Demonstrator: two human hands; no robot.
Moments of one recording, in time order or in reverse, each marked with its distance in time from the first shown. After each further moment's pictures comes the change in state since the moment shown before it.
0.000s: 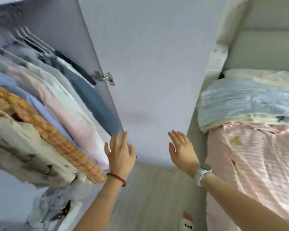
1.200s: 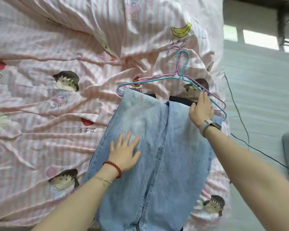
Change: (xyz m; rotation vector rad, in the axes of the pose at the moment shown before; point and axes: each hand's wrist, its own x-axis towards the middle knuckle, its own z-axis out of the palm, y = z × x) left_hand -0.504 0.540 0.310 0.640 -1.320 1.918; right_hand -0.791 0.340 -0.183 -0.096 0.585 2.346
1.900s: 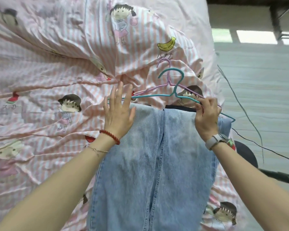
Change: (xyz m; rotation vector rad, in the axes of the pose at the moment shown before) left_hand 0.053 0.028 -0.130 0.098 0.774 0.153; right_hand -0.030 0.004 -0.037 0.470 0.501 -0.292
